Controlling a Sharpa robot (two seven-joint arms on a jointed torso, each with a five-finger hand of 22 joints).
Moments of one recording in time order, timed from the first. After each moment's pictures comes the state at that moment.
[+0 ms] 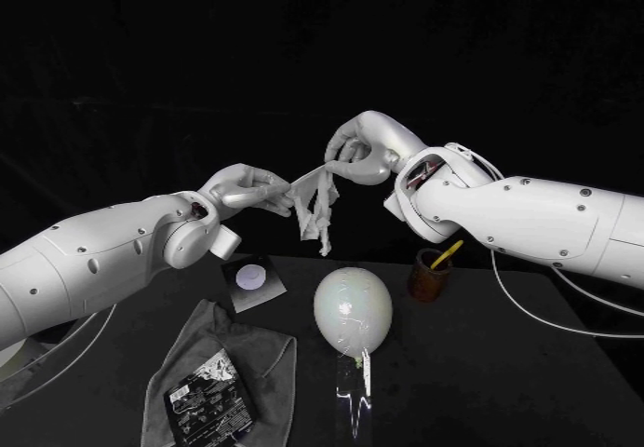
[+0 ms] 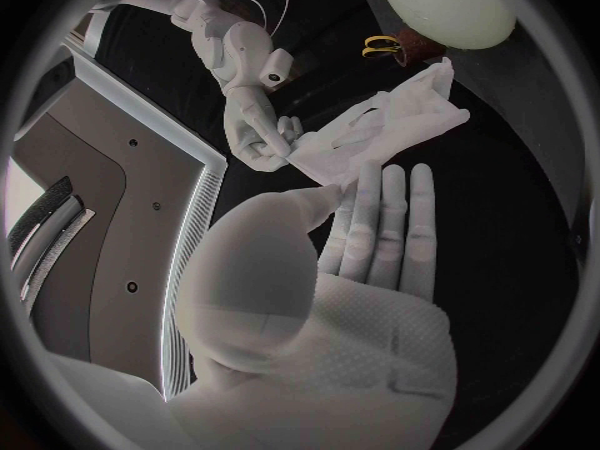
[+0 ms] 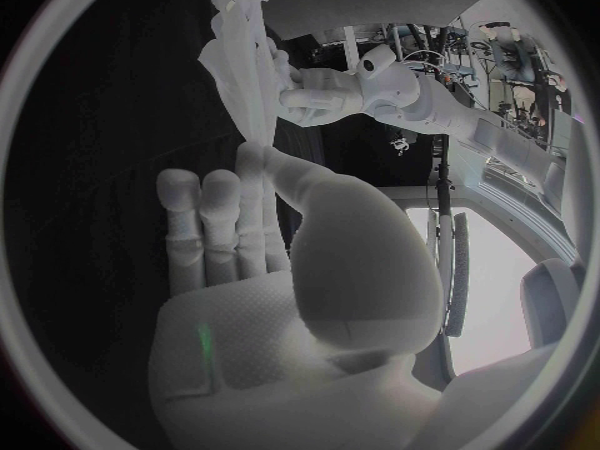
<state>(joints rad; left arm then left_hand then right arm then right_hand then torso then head) 1.41 -0.61 -0.06 1.08 -0.38 0.00 0.28 1.36 -0.05 0.64 0.09 0.05 0.87 0.16 0.45 0.54 1.13 0.12 0.21 0.19 0.84 0.10 0.49 0.80 0.11 0.88 0.20 0.31 0.15 1.56 -0.63 -0.12 1.39 -1.16 -0.59 0.01 1.32 -0.14 0.59 -0.02 0.05 1.07 0.08 0.44 0.53 1.34 0.01 0.36 0.42 1.10 -0.04 1.15 0.69 0.14 1.10 0.07 0.82 1.31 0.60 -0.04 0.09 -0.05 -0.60</state>
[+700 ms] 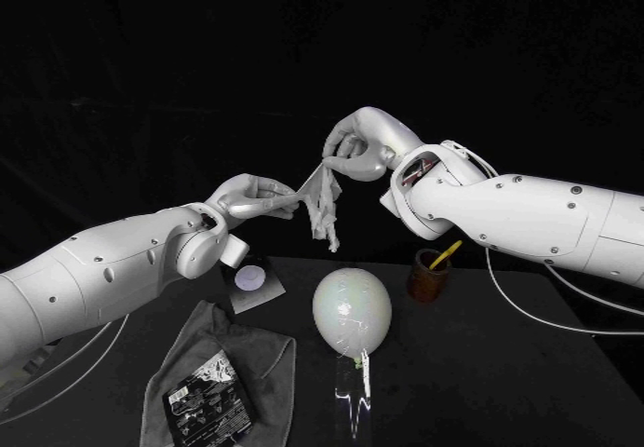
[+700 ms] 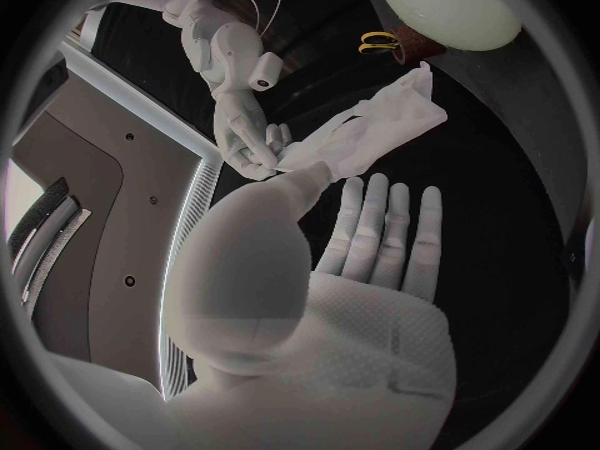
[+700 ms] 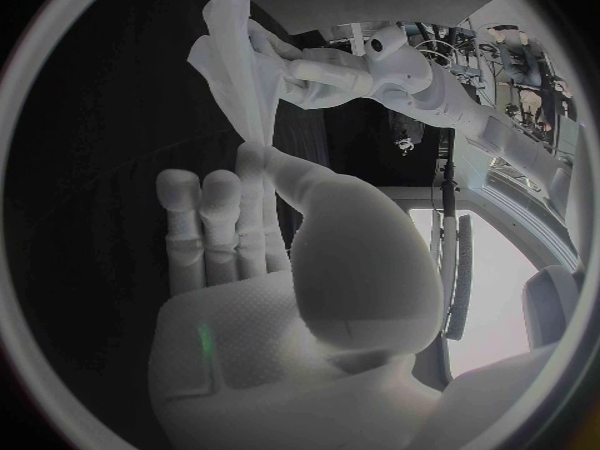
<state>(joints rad) 1.38 -0.57 -0.07 1.06 -0.35 -0.05 0.30 1.32 -0.20 0.53 0.11 0.05 0.78 0.20 0.40 0.49 0.95 0.19 0.20 0.17 0.61 0.17 0.43 0.70 0.08 0.71 0.28 0.19 0.09 1.56 -0.61 -0.12 1.36 -1.18 -0.62 -0.02 1.32 -0.14 0.59 -0.03 0.05 1.07 0.07 0.44 0.53 1.34 0.01 0.36 0.42 1.10 -0.04 1.15 0.69 0.14 1.10 0.07 0.82 1.31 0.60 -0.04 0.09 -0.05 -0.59</state>
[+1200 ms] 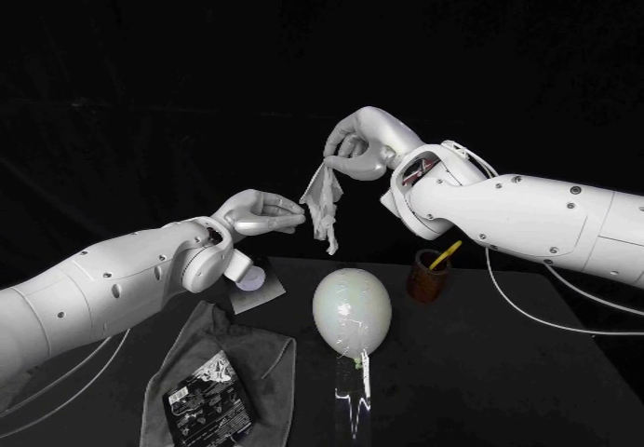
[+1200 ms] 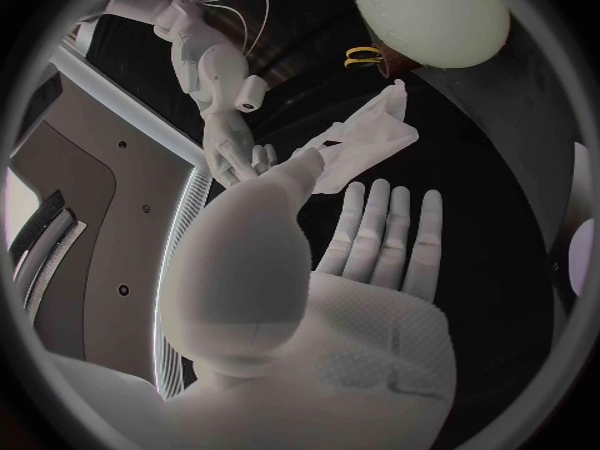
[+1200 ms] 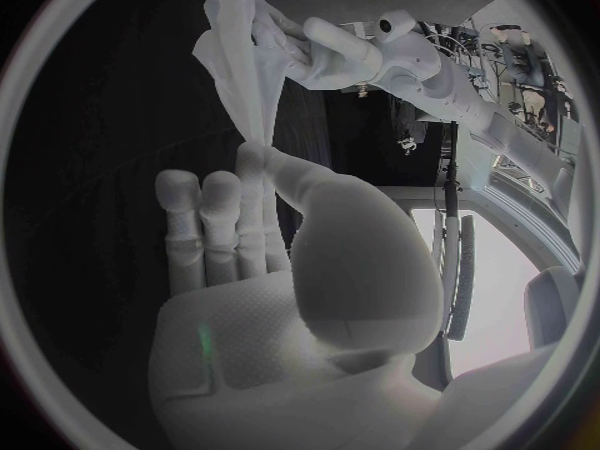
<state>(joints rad) 1.34 -0.57 -0.07 1.08 -0.40 -0.07 0.28 1.35 -0.24 0.41 0.11 0.05 0.72 0.19 0.37 0.44 0.89 0.21 0.20 0.14 0.60 0.19 0.40 0.60 0.08 0.69 0.29 0.16 0.07 1.56 -0.61 -0.12 1.36 -1.18 -0.62 -0.03 1.32 -0.14 0.60 -0.03 0.04 1.07 0.07 0.44 0.53 1.34 0.01 0.36 0.42 1.11 -0.04 1.15 0.70 0.13 1.11 0.08 0.83 1.31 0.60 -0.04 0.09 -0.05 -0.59</state>
